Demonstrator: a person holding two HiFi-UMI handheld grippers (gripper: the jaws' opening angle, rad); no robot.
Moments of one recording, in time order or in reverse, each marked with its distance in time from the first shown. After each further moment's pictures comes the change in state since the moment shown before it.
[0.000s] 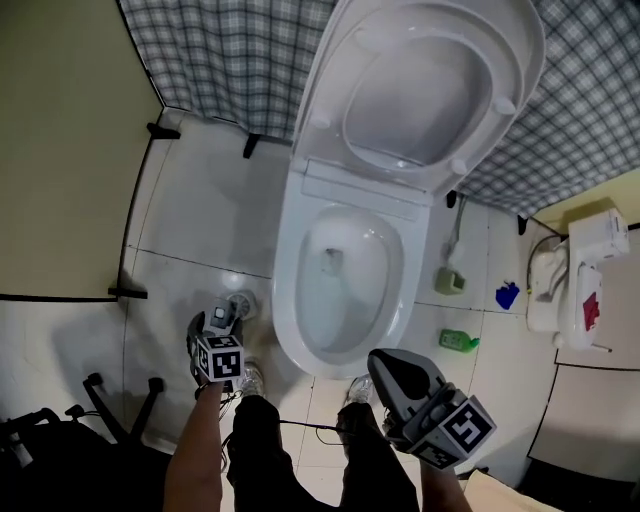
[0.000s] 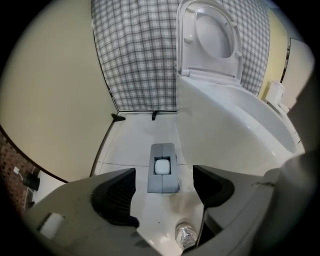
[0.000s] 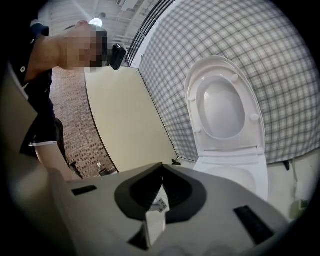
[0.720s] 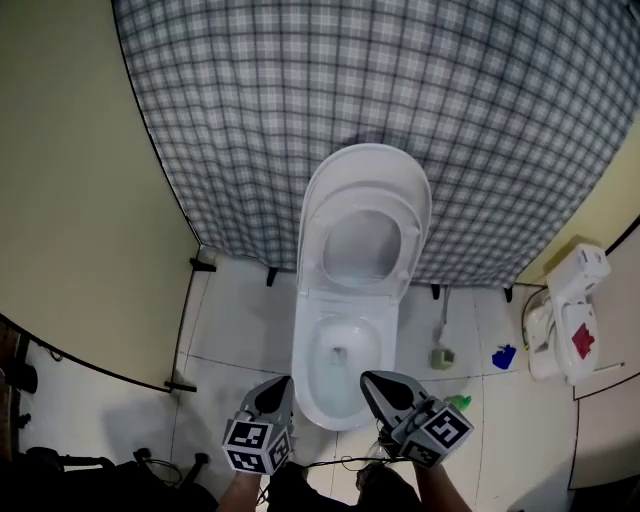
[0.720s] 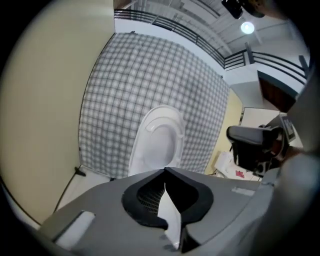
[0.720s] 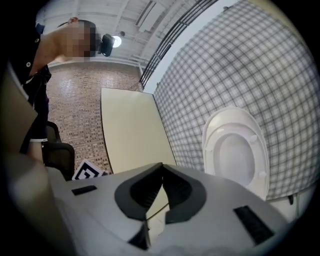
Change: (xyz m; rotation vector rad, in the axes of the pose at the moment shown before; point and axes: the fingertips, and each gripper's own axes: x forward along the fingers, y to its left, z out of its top) left arm -0.379 -0.118 0.234 -0.063 -0.627 -0.470; right arm -0.080 0.061 0.173 -0.112 -0.262 0.061
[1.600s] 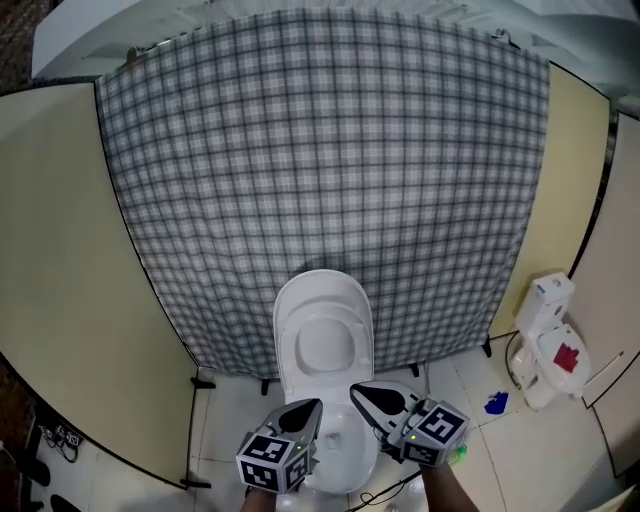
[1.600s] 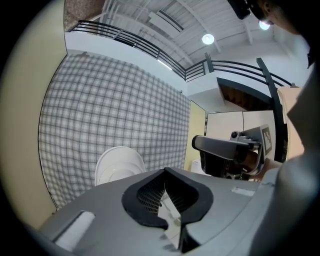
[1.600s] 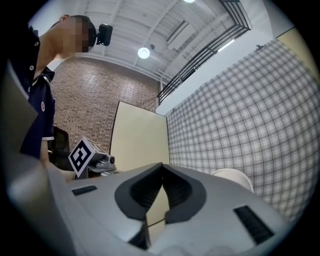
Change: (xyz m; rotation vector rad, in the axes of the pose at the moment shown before) left arm -0.050 -0.165 0.181 0.257 -0.109 -0.281; right arm -0.061 0.042 0.174 -0.258 -0.172 0.014
